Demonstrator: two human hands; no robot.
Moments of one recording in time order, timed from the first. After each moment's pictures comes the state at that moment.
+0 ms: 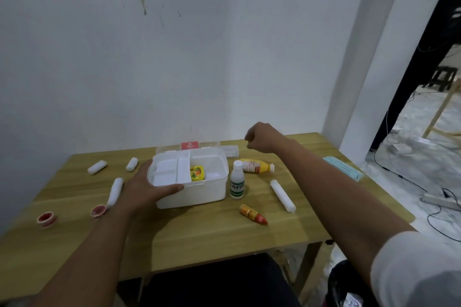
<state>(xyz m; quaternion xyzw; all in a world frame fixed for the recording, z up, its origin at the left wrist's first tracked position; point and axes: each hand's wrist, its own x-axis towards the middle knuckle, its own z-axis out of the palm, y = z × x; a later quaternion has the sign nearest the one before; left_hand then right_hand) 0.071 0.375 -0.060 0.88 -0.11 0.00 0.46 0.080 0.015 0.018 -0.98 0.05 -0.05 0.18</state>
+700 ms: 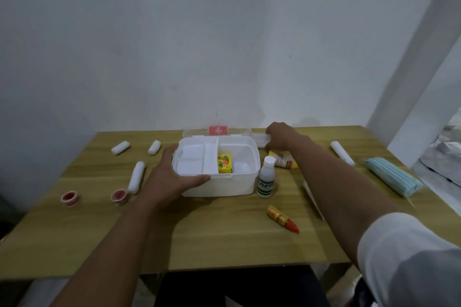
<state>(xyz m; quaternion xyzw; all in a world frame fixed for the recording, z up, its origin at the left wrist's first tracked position) 0.077 0.364 -0.067 0.87 -0.09 0.01 0.49 0.168 0.021 -0.043 -0.99 0.07 0.05 0.08</state>
